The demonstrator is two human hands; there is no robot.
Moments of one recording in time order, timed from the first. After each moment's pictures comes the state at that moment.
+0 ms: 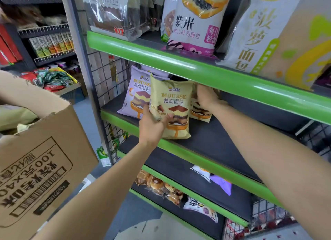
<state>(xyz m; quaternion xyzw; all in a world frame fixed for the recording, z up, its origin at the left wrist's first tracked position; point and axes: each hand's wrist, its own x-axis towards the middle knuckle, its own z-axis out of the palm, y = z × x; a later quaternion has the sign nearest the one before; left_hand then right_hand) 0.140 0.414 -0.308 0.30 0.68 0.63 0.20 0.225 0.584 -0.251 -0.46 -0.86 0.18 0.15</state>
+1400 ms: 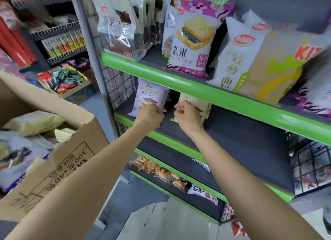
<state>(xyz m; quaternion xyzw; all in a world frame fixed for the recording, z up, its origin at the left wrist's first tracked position) 0.122 0.388 -0.205 0.36 0.85 0.30 0.23 0.235 0.449 -0.198 -0.44 -0.79 0.38 0.22</state>
